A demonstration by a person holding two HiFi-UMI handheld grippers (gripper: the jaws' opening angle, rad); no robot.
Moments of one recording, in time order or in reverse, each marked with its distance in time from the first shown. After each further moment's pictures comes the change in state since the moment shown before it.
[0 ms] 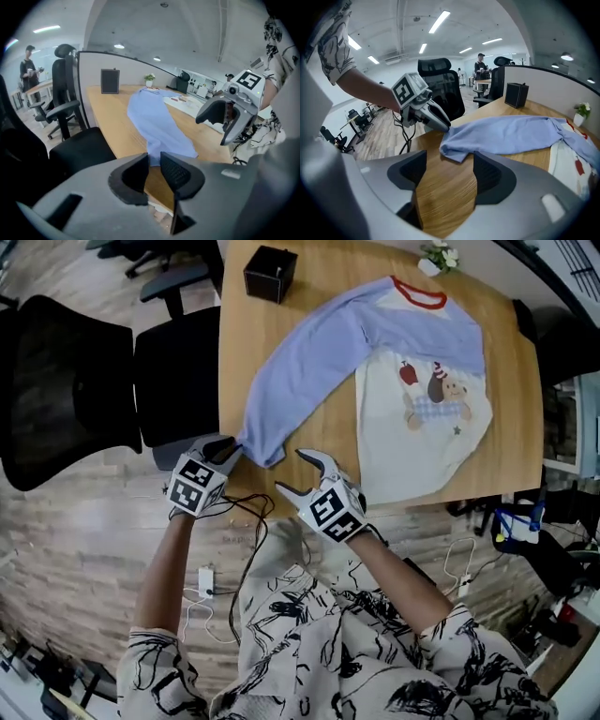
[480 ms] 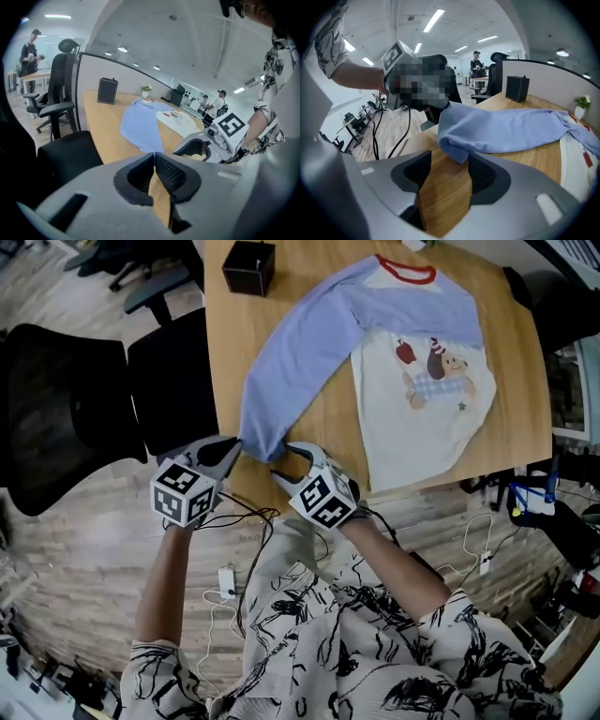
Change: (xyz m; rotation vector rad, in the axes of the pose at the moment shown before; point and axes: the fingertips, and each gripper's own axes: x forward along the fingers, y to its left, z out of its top) left arm -0.033 -0.022 0.047 -0.089 -0.091 -0.148; right arm 0.034 0.001 -0.008 0.048 0.011 -0.030
